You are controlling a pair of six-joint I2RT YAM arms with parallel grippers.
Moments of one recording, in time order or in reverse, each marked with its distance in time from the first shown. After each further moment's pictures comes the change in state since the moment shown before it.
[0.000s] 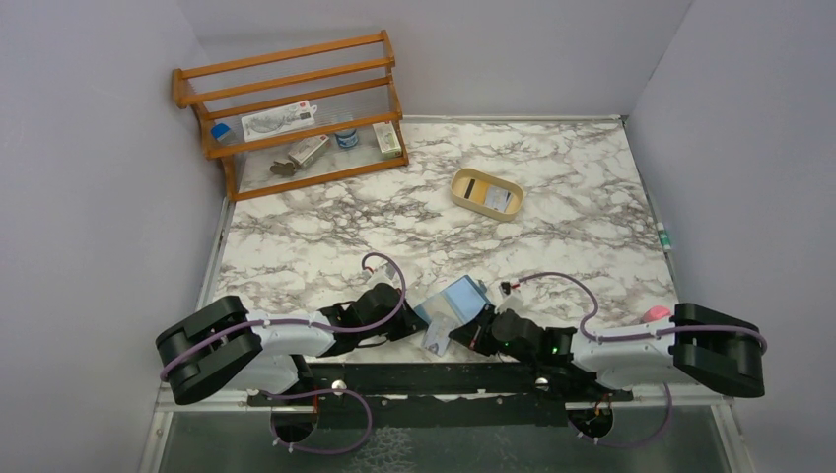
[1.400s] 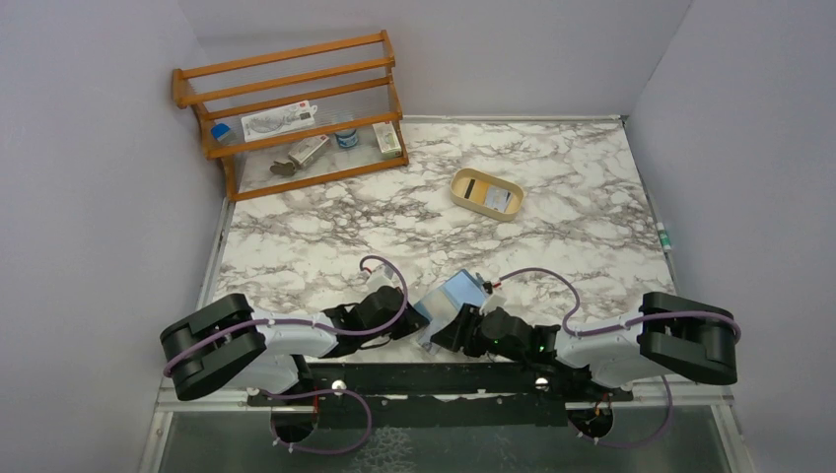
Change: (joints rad) left arm -0.027 0.018 0.003 0.021 -0.076 -0.042; right arm -0.003 0.143 0.045 0.138 -0.093 -0.098
